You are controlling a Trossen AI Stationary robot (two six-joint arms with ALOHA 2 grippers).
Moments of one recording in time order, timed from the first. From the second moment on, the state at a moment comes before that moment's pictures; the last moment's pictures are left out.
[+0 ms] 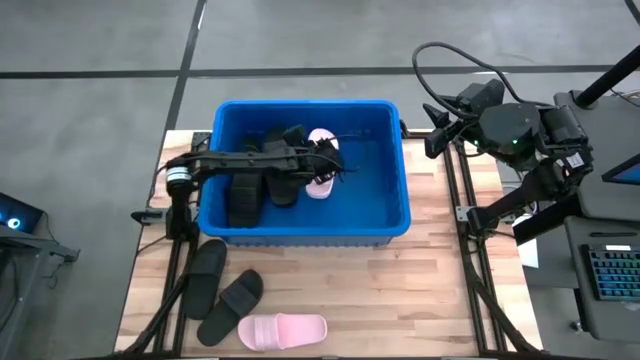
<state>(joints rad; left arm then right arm) 0.21 1.89 1.60 -0.70 -0.89 -0.04 0.14 1.38 2.20 -1.36 0.98 0.34</state>
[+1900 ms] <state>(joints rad) 0.29 2.01 1.45 -0.59 -0.82 0.02 0.14 1.38 2.20 -1.36 0.97 0.31</state>
